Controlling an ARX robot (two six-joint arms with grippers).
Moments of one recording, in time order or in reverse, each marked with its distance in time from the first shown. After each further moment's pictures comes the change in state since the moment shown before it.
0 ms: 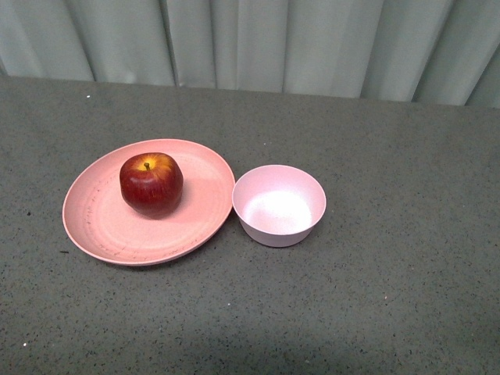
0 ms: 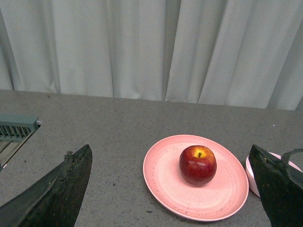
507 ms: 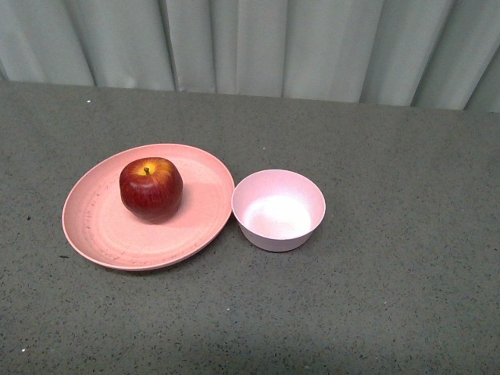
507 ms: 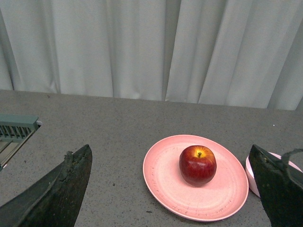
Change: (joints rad) left arm 0.000 0.000 0.000 0.000 0.000 0.000; right arm 0.000 -0.340 -0.017 -0.304 -0.001 0.000
